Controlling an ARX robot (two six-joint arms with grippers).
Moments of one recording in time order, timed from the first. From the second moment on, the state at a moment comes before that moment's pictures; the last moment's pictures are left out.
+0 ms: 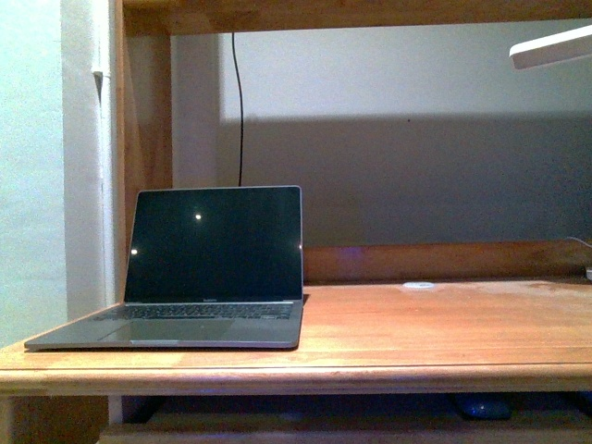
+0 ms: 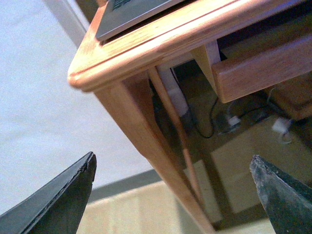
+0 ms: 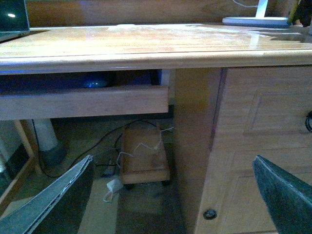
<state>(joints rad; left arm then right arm) 0.13 1.30 0.43 0.67 0.25 0.49 0.00 0.00 0.02 0.00 0.00 0.00</state>
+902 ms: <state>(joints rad) -0.13 2.01 0.89 0.86 0.26 1.38 0.00 0.00 0.02 0.00 0.00 0.00</state>
